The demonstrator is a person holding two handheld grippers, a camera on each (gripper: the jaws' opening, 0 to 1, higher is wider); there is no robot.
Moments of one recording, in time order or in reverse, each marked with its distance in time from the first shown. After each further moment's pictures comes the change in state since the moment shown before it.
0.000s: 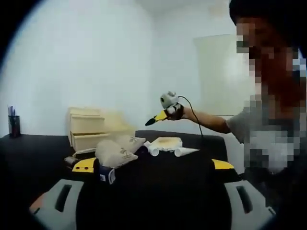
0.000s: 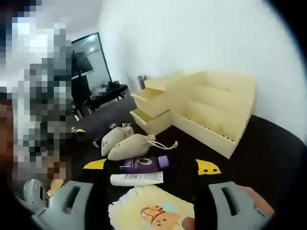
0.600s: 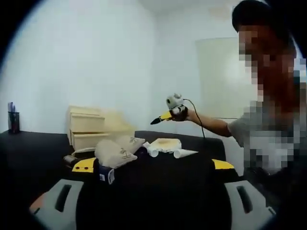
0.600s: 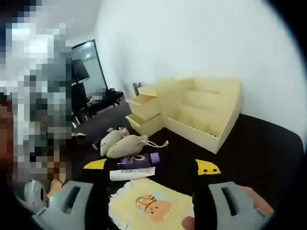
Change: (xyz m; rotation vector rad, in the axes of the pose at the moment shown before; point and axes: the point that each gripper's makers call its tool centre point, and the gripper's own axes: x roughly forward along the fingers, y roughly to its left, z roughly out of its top) left arm 0.000 -0.001 0.002 -0.030 -0.010 -0.010; right arm -0.036 -0.019 0.000 0.032 -0.060 -0.042
